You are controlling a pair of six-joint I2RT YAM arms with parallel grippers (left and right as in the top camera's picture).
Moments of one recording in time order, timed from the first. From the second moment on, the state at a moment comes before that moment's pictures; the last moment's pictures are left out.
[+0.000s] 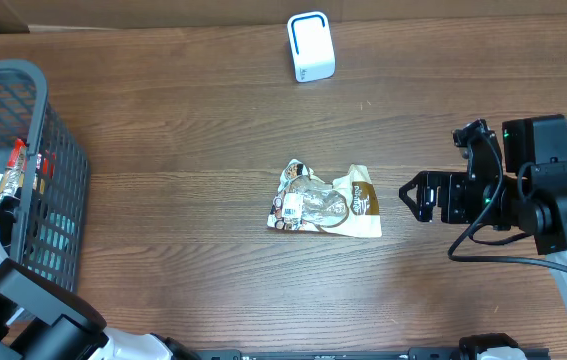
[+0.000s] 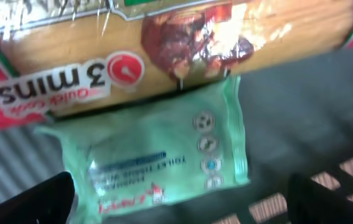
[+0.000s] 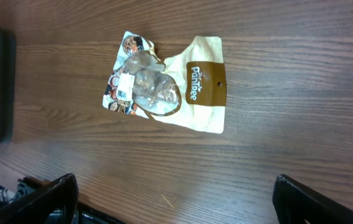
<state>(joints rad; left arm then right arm) 0.88 1.74 1.28 -0.84 0.03 -0.32 0.11 1.16 1.28 -1.24 -0.41 0.15</state>
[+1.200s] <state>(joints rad) 0.87 1.96 1.56 -1.11 0.10 -0.32 0.11 1.19 1.28 -1.27 -0.41 0.15</state>
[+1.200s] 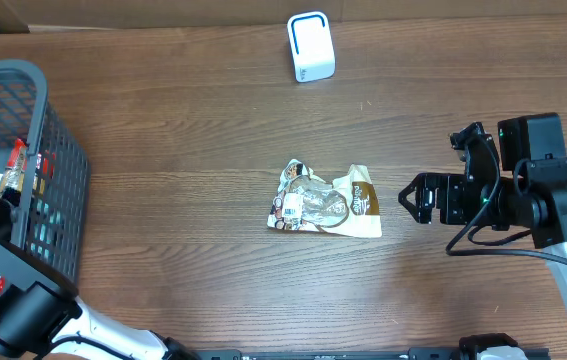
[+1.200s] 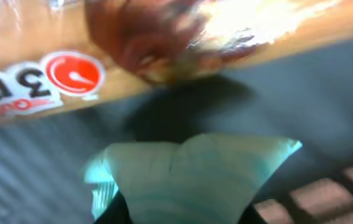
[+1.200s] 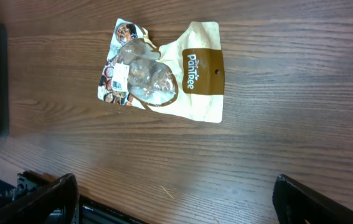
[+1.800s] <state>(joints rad) 0.64 1.89 2.69 -1.69 0.33 -0.14 0.11 1.19 1.28 -1.26 -0.41 0.15</state>
